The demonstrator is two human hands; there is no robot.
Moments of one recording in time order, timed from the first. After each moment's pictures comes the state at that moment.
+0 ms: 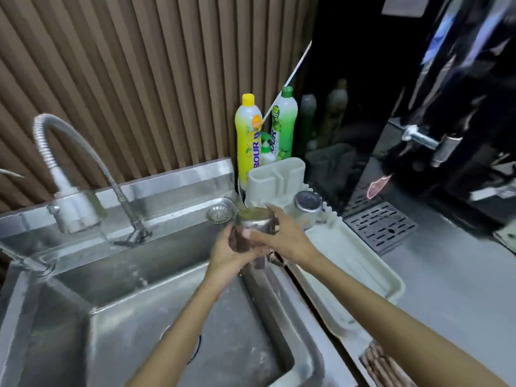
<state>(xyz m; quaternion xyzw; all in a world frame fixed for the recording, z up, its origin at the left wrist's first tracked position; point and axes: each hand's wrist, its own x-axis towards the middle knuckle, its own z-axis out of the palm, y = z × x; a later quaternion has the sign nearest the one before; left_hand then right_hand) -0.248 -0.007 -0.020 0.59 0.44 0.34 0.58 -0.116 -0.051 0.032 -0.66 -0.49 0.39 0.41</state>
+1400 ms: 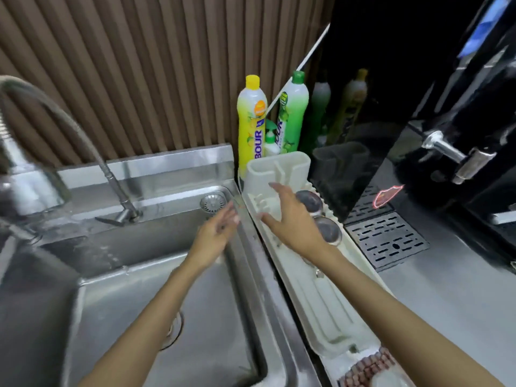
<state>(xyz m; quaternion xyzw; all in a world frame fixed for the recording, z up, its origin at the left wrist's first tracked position) -0.226 0.024 -0.027 0.64 0.49 0.32 0.50 -0.063 -0.019 0.020 -0.70 -0.62 0.19 0.29</state>
